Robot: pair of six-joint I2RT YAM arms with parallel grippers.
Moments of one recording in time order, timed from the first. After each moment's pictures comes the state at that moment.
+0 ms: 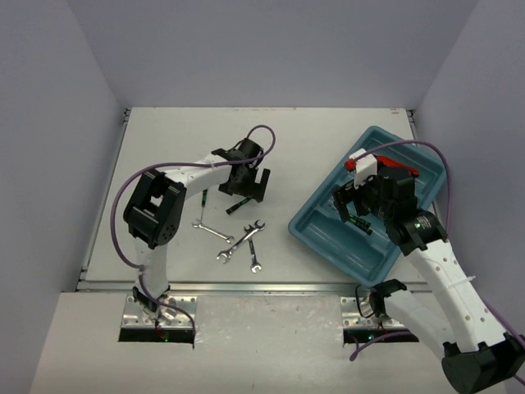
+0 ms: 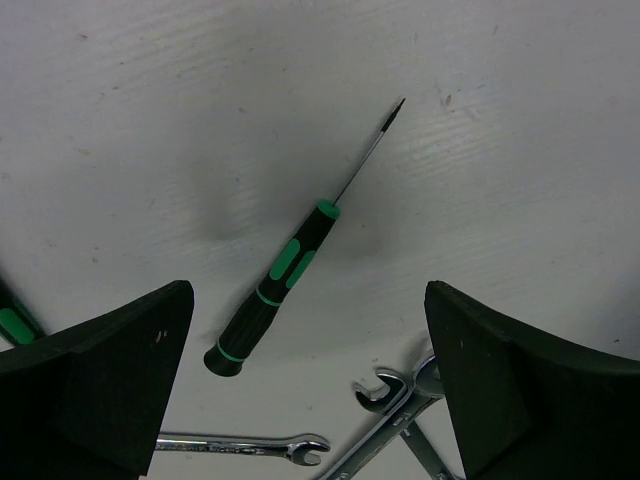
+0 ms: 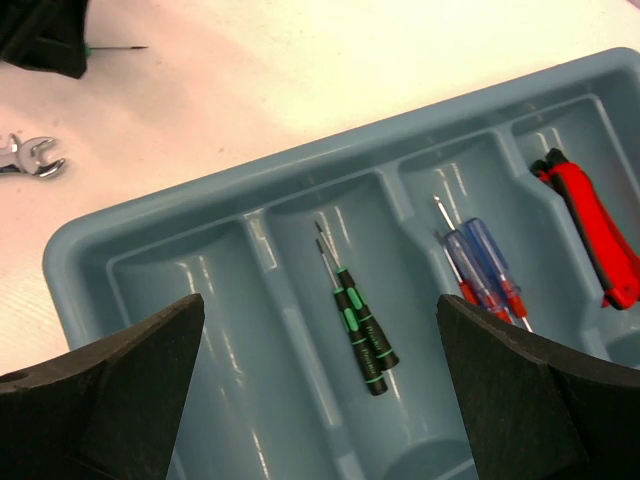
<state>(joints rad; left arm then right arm) -0.52 1.94 1.41 -0.62 -0.09 -0.29 0.30 0.83 0.82 -0.54 -0.05 -0.26</state>
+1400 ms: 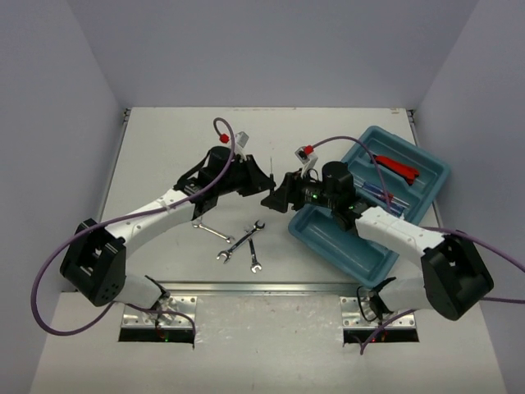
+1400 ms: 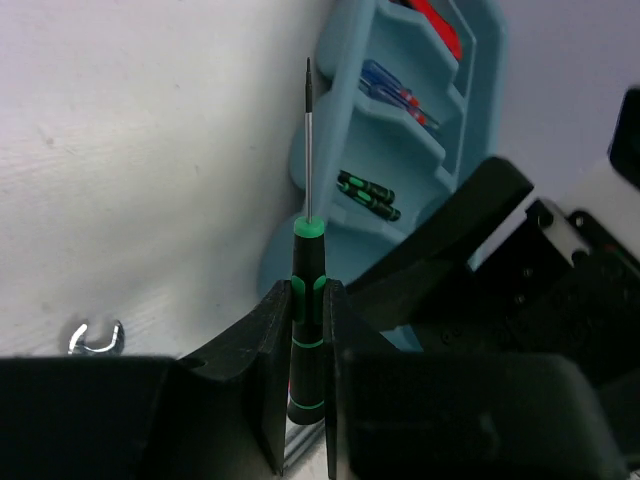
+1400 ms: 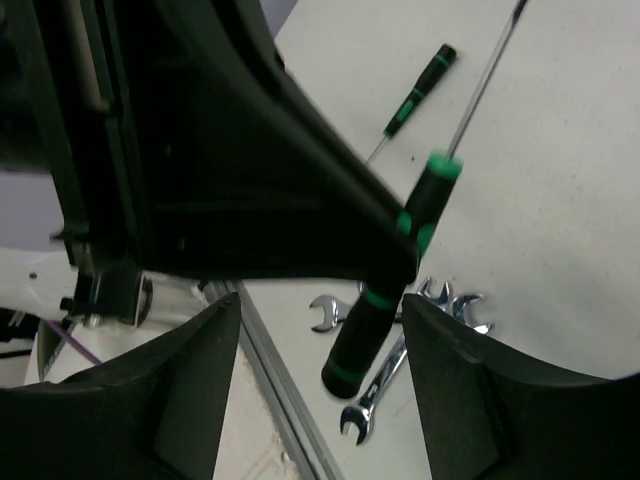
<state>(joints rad) -0.58 1.41 0.95 0.00 0.24 -0.81 0.56 1.34 0.68 0.37 -0.54 0.57</state>
